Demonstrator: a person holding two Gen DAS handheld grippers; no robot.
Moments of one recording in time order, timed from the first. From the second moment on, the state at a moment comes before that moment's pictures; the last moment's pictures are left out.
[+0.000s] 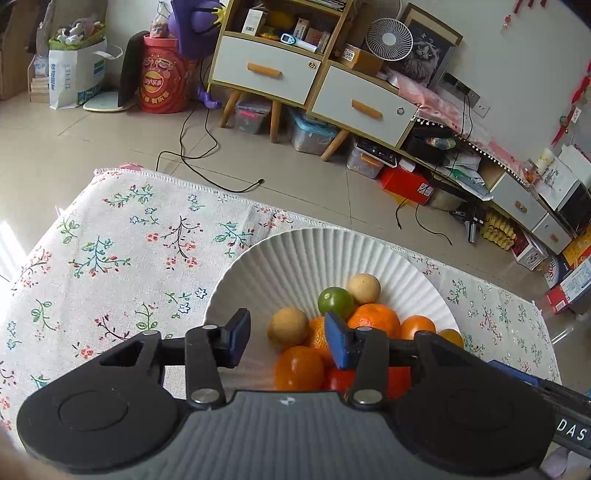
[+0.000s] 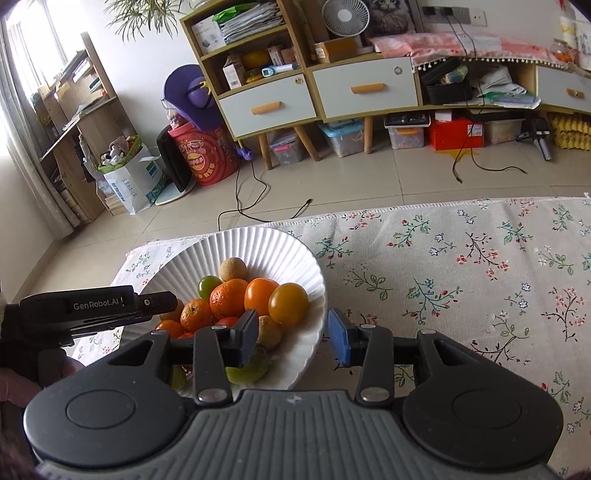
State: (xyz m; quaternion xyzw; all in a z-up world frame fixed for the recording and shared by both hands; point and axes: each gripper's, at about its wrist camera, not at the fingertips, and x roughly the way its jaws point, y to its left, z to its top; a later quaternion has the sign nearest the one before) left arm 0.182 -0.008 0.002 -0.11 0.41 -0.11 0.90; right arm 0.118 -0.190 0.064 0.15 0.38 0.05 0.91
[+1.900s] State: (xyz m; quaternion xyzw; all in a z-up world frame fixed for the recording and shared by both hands) left arm 0.014 -0.002 0.012 0.03 0.41 0.01 0.91; right arm 0.006 -0.138 0.087 0.01 0.38 -0.02 0.92
